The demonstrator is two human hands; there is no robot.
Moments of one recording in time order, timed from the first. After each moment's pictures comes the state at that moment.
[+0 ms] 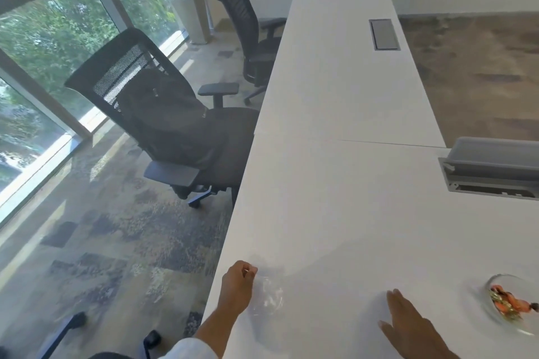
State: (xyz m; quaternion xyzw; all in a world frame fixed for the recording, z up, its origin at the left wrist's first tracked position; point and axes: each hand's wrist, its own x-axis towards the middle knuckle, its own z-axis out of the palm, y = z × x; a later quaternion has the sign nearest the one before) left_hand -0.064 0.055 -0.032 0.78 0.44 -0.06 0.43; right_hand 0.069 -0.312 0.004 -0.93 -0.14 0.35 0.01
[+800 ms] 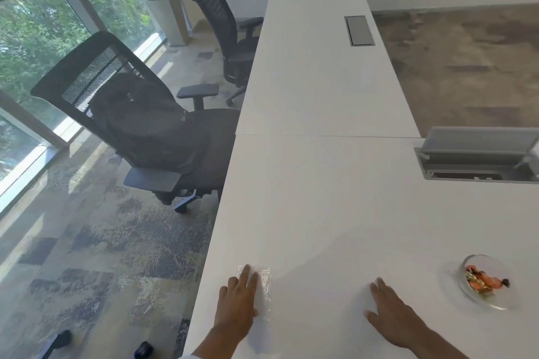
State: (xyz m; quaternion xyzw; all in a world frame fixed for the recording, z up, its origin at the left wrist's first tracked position) left_hand -0.082 0.016 -0.035 0.95 0.18 -0.21 0.11; right_hand 0.076 -0.325 -0.011 -0.90 -0.18 0.40 0.04
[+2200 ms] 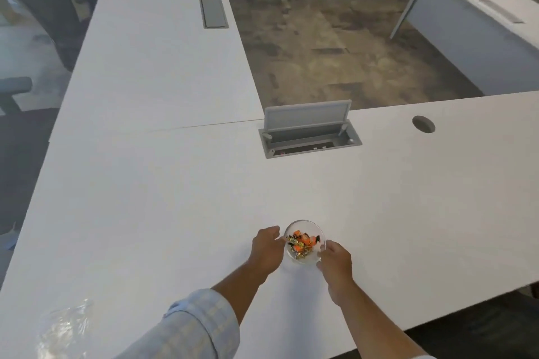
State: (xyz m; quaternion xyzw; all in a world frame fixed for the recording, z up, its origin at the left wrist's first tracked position) left_hand 0.177 -0.375 0.006 0.76 0.24 -0.22 0.57; right_hand 0.166 -0.550 0.000 -0.72 0.38 0.18 0.56
